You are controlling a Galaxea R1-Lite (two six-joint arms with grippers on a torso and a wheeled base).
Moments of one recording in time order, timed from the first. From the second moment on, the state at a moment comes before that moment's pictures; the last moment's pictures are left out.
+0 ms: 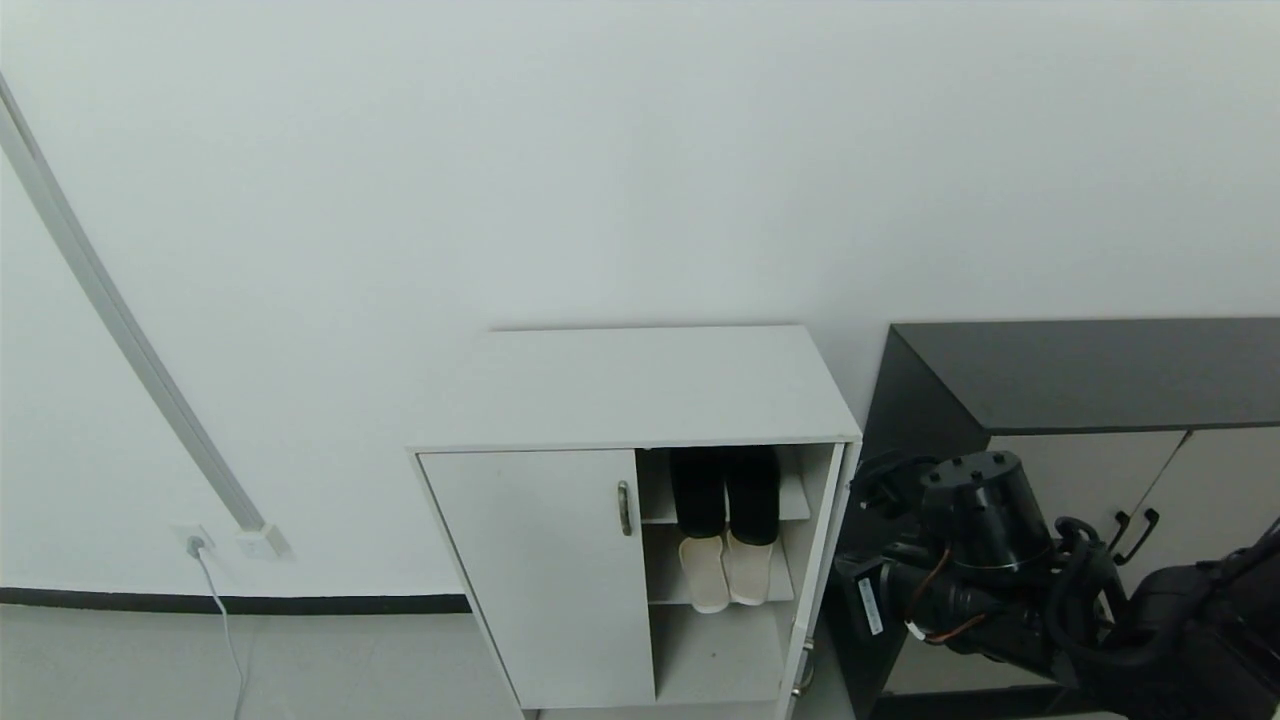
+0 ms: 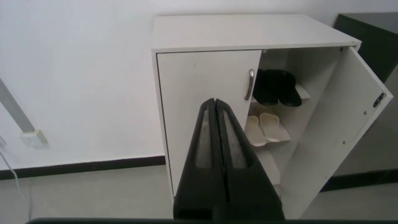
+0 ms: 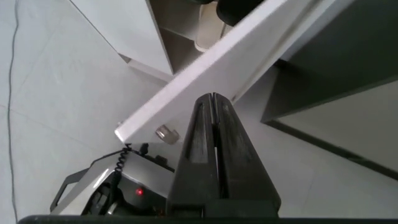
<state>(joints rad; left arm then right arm) 0.00 0.00 0.00 0.00 -0.06 -0.01 0.64 1.84 -0.63 -0.62 -0.17 0.10</state>
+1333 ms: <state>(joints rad) 0.00 0.00 0.00 0.00 -0.06 -0.01 0.62 2.24 -0.97 -0.77 -0.18 0.11</state>
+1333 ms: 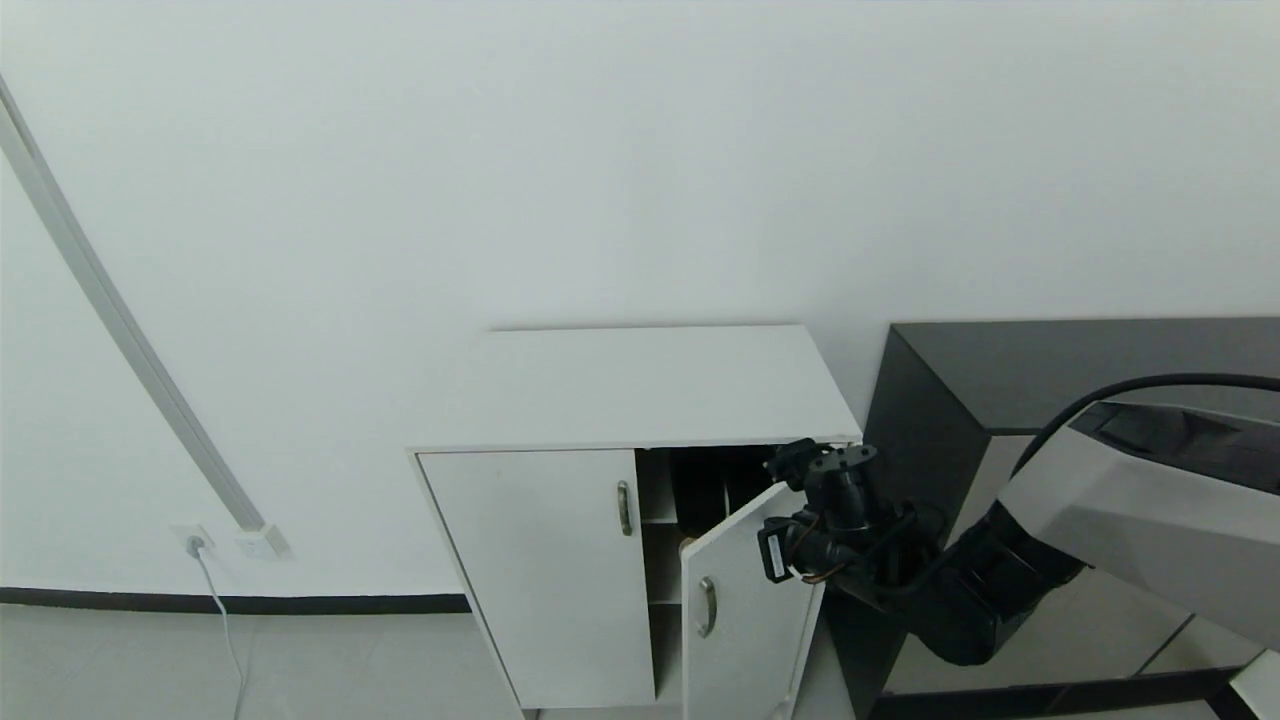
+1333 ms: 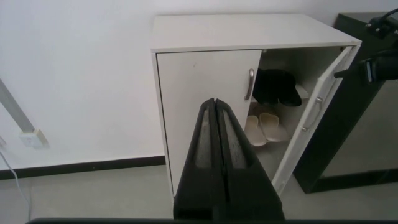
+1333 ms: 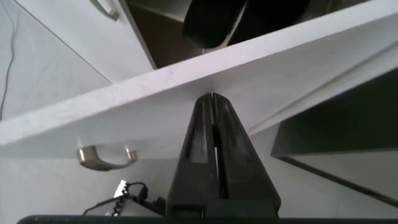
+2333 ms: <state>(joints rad) 0.00 0.00 0.00 0.00 -0.06 -0.01 0.59 2.44 -1.27 -0.79 -0.22 0.10</state>
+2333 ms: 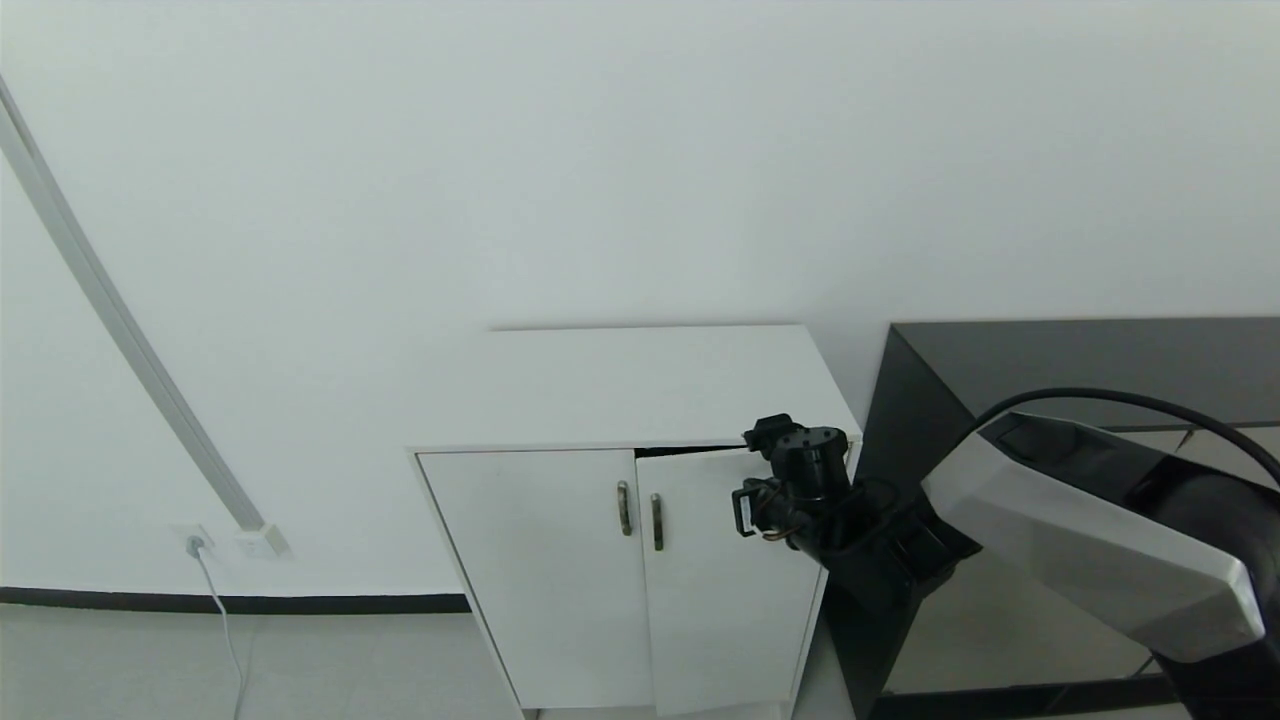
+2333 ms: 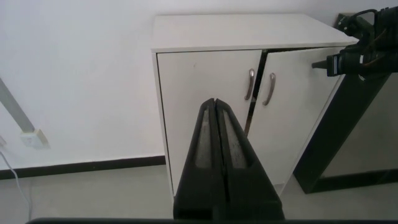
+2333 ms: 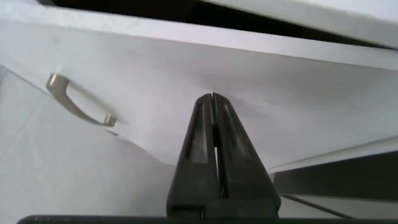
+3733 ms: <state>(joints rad) 0.00 0.00 0.00 0.00 -0.06 -0.01 0.58 2.36 -1.08 -0.92 -0.24 0.09</state>
